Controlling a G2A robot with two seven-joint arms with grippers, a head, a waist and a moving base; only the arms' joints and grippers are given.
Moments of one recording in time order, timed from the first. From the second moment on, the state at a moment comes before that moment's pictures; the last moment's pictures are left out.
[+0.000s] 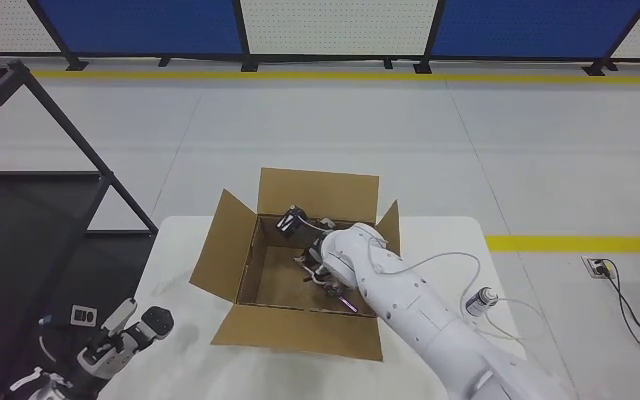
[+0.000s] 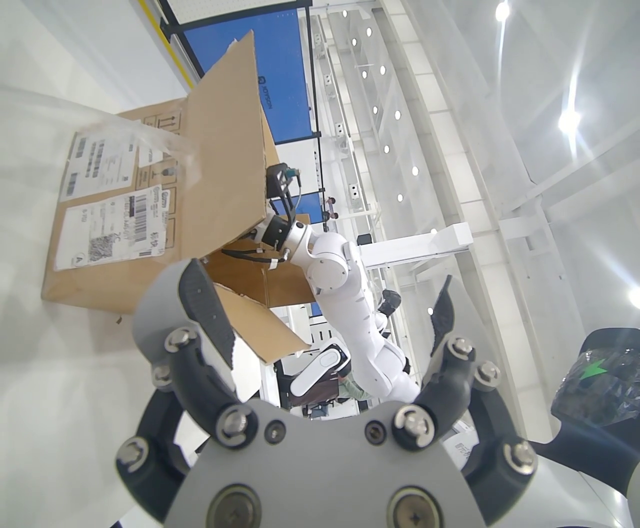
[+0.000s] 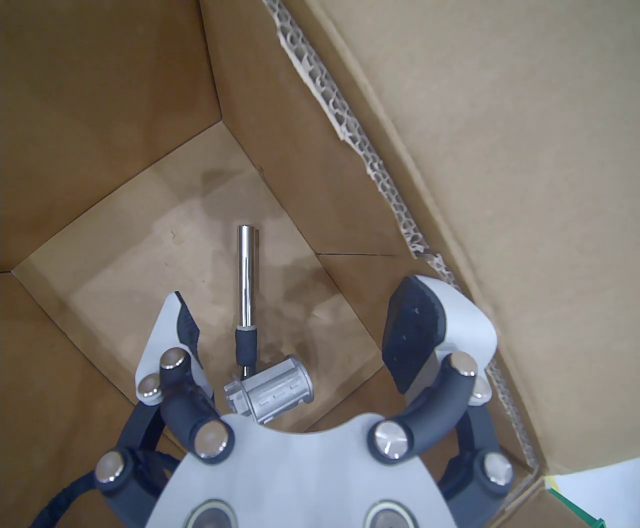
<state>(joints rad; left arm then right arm) 1.61 -1.06 -1.93 -1.82 -0.61 -0.26 -0.79 -0.15 -1.65 0.54 -0.64 -1.05 -0.17 0.67</state>
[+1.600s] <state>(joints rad) 1.54 -1.05 -1.87 -1.82 -0.54 -0.20 -0.79 -1.43 -1.27 1.80 -2.05 -1.09 -0.40 0.48</state>
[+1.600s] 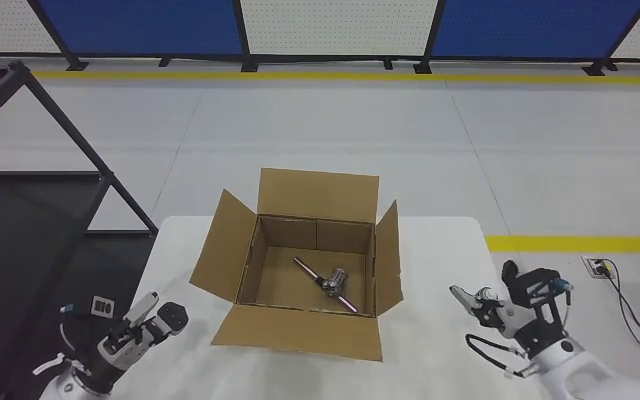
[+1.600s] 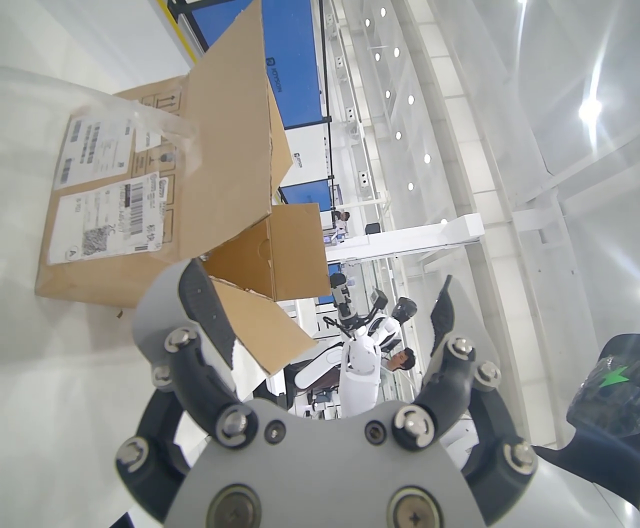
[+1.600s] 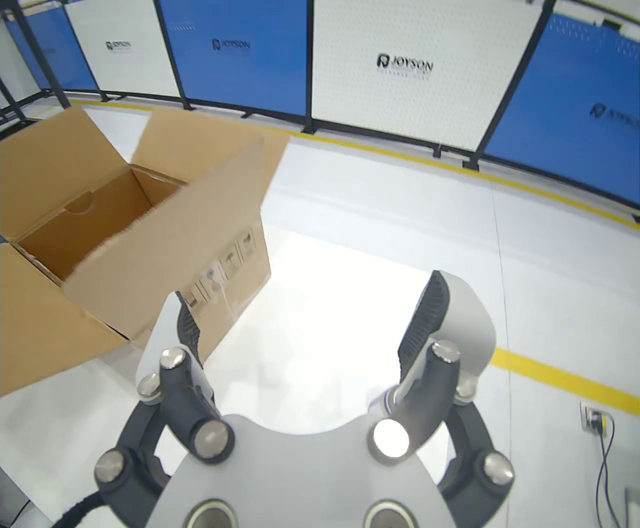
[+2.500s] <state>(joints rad) 1.50 -1.05 -1.77 -1.86 -0.45 -0.17 -0.76 -1.20 -1.25 1.72 -1.58 -1.16 -0.15 0.72</state>
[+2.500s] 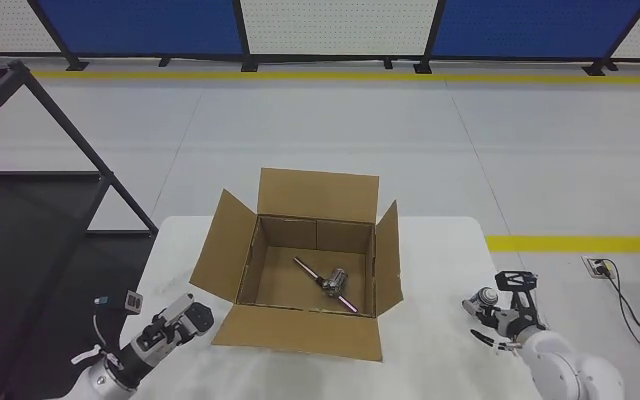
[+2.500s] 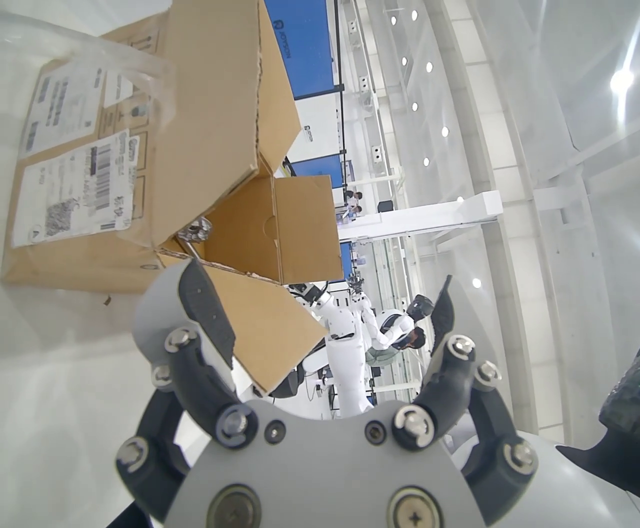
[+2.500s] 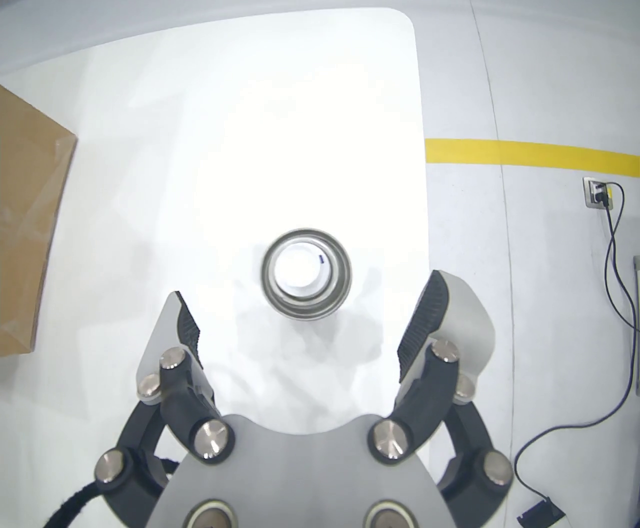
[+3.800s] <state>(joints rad) 1.57 -1.05 -1.88 -1.81 -0.57 -0.24 -0.75 -0.63 -1.30 1.04 -1.94 -1.33 -0.28 0.84</state>
